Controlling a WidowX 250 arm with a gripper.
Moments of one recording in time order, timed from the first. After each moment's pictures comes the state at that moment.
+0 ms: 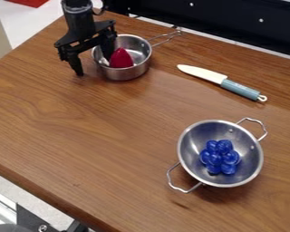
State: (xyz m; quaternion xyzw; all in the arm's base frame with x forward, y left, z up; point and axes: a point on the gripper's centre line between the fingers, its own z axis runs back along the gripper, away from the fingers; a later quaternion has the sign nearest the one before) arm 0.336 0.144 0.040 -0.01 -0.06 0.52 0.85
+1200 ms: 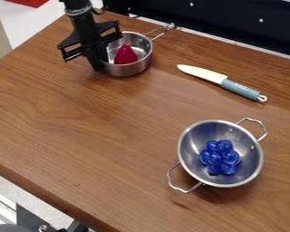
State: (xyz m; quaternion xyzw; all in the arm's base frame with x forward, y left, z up) arm 0.331 0.146 0.040 -0.06 -0.06 0.48 0.88
